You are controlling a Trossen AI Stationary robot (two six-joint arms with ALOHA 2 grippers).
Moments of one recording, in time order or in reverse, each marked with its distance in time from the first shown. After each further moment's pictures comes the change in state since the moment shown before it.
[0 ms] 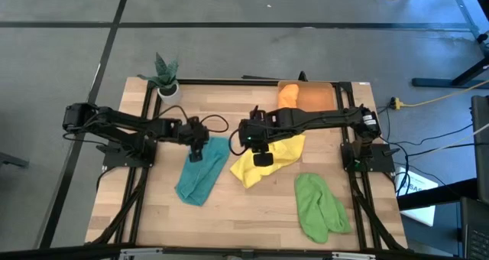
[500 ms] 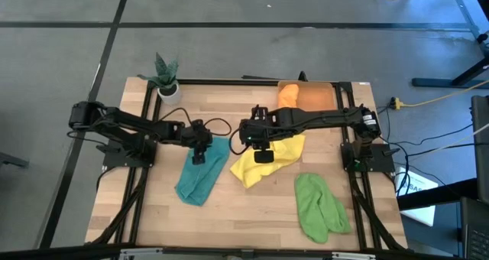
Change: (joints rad) left arm -0.027 0.090 -0.008 0.118 0.023 0.007; right arm 0.000 0.000 0.000 -0.024 0.073 0.000
